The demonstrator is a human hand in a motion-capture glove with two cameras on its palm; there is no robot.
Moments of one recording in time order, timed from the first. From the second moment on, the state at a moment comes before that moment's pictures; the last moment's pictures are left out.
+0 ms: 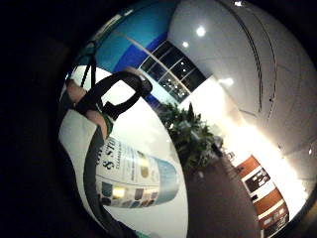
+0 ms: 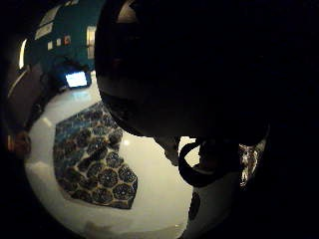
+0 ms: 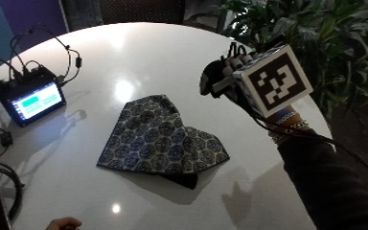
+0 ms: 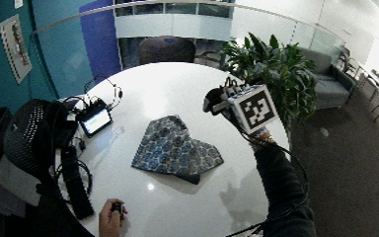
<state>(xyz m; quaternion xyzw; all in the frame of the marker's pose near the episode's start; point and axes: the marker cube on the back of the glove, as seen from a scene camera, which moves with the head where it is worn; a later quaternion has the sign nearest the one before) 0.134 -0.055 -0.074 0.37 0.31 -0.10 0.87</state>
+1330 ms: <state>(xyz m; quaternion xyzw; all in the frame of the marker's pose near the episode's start) 0.082 -0.054 -0.056 0.39 0.22 -0.10 0.89</state>
